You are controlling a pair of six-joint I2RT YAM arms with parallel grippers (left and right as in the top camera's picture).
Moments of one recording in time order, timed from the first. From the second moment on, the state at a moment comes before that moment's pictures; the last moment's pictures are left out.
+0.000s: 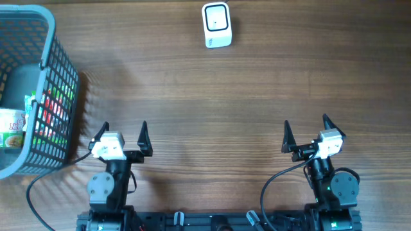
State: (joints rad) left arm -0.03 0.03 0.02 -0.11 0.01 -0.12; right arm 0.07 0.01 0.01 0.00 -0.08 -0.03
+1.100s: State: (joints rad) left arm 0.62 1.44 1.79 -1.12 0.10 -0.47; right arm 0.07 0.02 0.01 0.00 -0.08 -0.04
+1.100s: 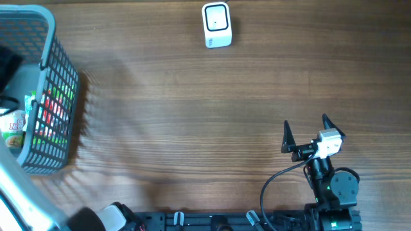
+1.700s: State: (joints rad) left arm 0.81 1.79 1.79 -1.11 -0.06 -0.28; right arm 0.07 0.02 0.01 0.00 -0.08 -0.04
